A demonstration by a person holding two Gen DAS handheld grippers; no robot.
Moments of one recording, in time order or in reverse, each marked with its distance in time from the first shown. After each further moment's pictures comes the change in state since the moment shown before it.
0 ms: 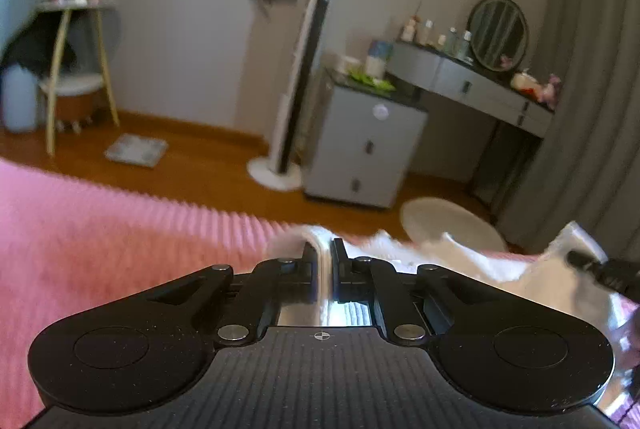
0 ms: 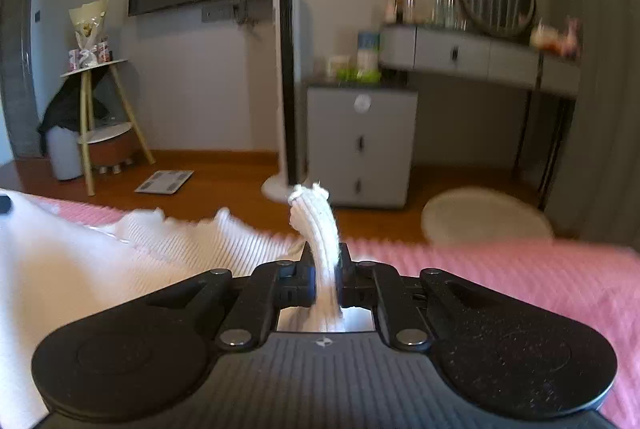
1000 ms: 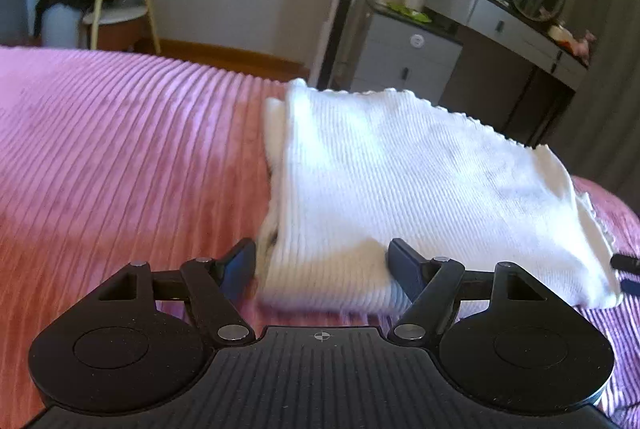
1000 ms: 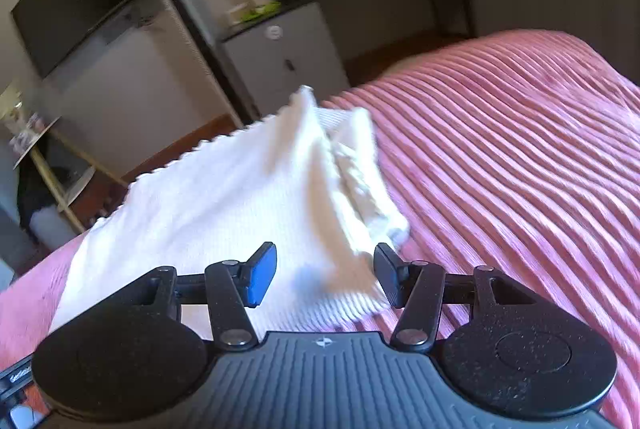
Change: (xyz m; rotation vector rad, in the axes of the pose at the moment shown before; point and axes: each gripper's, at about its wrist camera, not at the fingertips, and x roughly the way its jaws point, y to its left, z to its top) left arm -0.059 -0.011 -0.091 -0.094 0.207 0.094; right arm -0.111 -0.020 -0.087 0.555 0.272 -0.071
